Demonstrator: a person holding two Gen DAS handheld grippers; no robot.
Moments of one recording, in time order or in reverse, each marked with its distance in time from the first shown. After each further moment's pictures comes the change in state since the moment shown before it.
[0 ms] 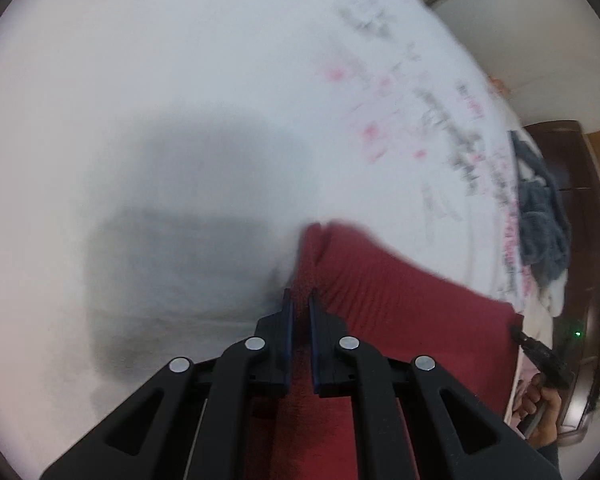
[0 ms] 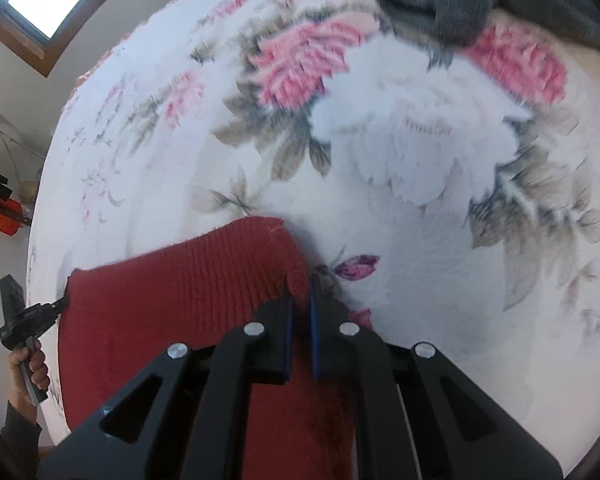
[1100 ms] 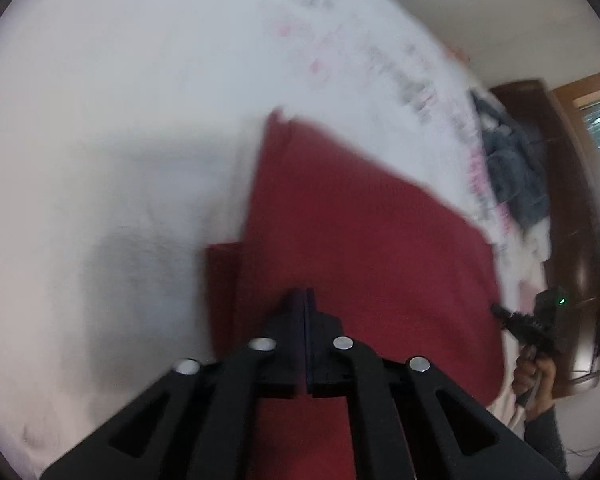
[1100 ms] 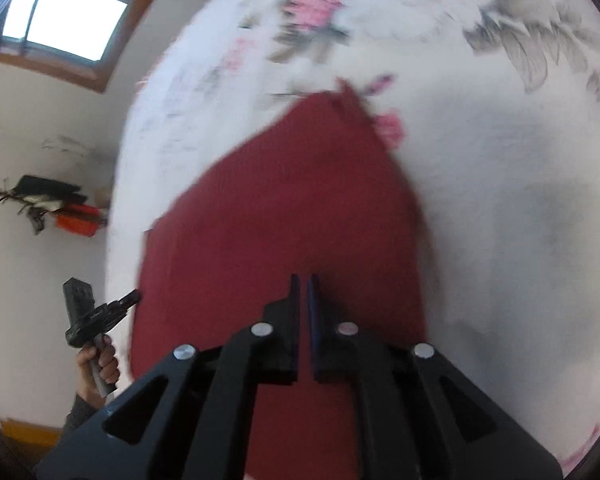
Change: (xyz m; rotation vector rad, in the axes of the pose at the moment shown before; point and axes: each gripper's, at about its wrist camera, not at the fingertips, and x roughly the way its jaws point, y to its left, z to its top) left arm -0.041 -0.012 -0.087 0.152 -0.037 -0.094; right arm -0.039 -0.005 -0.113 0.061 0.030 0.386
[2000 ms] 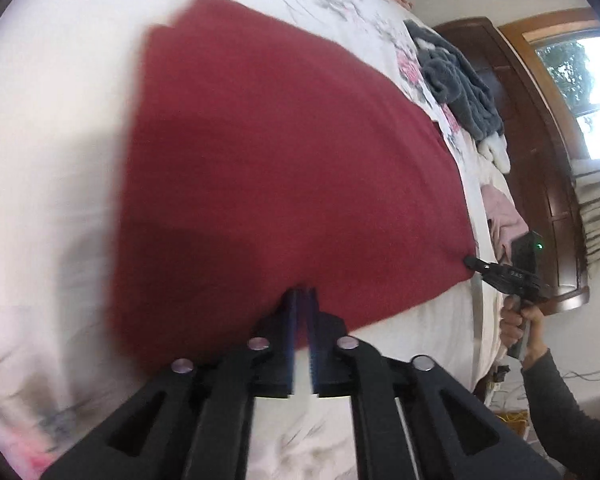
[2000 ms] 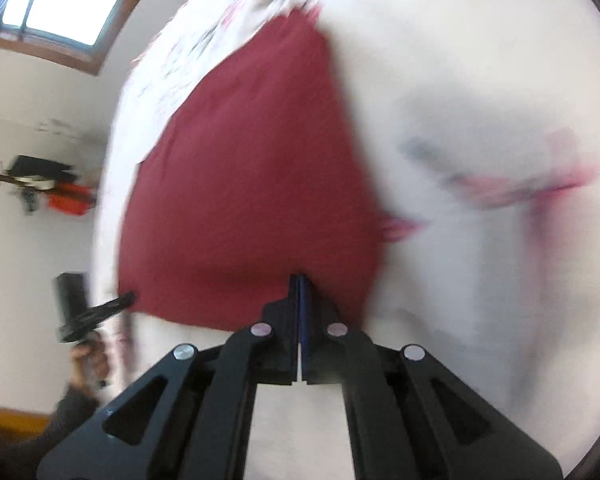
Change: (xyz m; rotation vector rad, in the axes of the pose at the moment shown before) left arm -0.028 -0.016 -0.149 0.111 0.138 -0.104; right arm -0.038 -0.003 -0.115 0.003 0.008 -0.154
